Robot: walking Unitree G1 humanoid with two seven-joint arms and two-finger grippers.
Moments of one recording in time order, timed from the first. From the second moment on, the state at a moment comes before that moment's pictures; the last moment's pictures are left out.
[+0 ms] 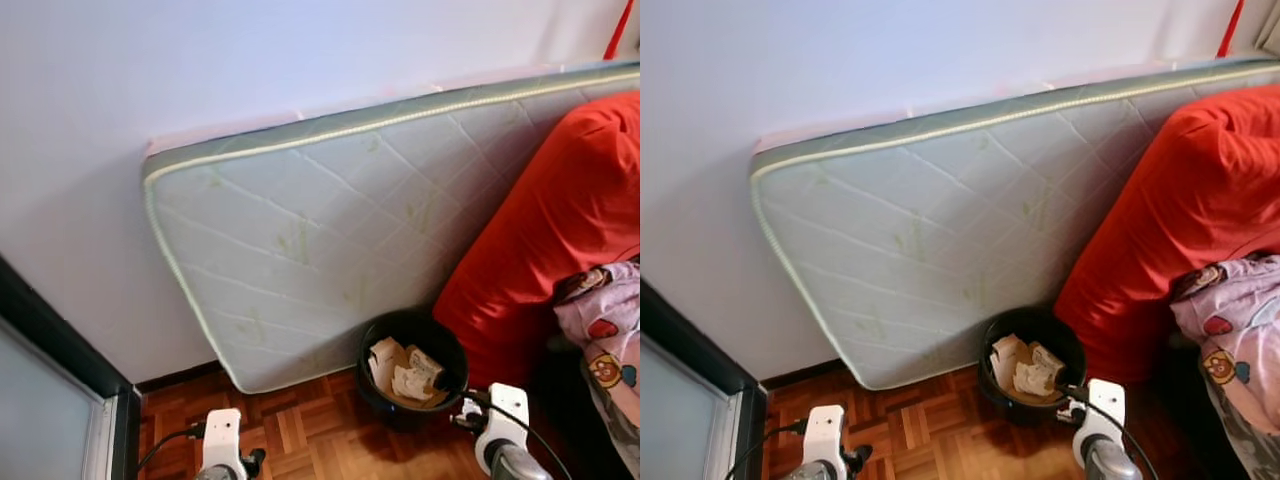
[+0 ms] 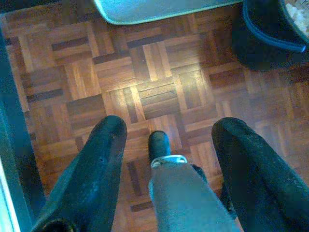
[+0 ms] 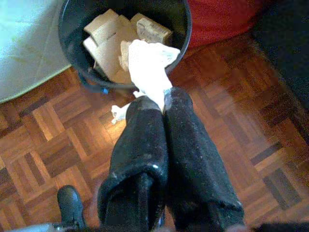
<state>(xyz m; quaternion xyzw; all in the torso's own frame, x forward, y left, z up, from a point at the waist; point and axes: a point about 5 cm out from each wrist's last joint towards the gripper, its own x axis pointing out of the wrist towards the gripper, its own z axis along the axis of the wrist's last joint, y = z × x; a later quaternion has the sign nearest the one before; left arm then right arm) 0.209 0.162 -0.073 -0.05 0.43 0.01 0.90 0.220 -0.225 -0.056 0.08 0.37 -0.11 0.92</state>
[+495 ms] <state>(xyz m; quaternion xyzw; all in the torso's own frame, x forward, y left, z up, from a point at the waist) 0.210 0.155 -0.073 -0.06 0.43 0.00 0.90 0.217 -0.233 -0.055 0.07 0.37 -0.12 0.92</state>
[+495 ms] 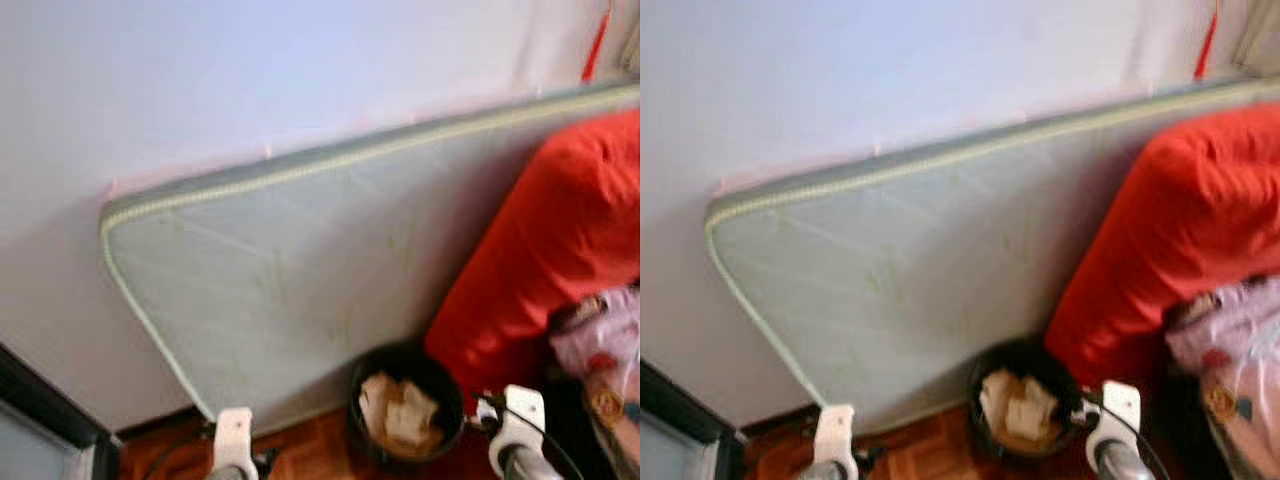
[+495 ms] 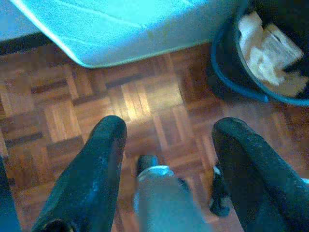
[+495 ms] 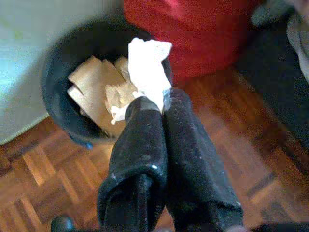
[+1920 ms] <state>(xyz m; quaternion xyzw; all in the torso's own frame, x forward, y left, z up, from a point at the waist) 0.211 0.163 -0.071 -0.05 0.41 0.02 0.91 0.257 -0.243 -0.023 0.04 0.29 -0.12 0.95</state>
